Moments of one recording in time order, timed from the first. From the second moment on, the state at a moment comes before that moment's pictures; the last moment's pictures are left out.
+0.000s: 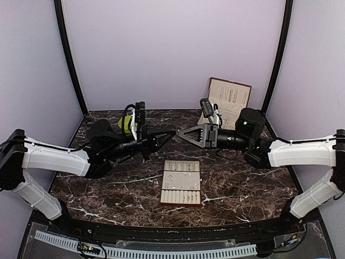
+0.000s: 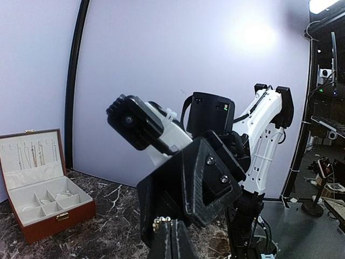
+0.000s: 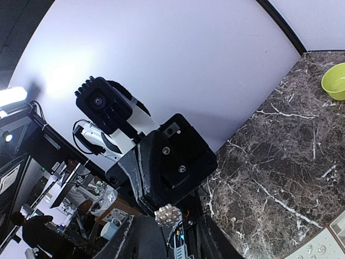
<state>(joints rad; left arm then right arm) -0.90 1.46 0.74 0.98 0.45 -0.25 0.85 1.39 0.79 0.69 -0.65 0.88</state>
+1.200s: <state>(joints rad) -0.90 1.47 0.74 1.01 0.48 -0.29 0.85 1.40 0.80 0.70 -0.65 0.87</state>
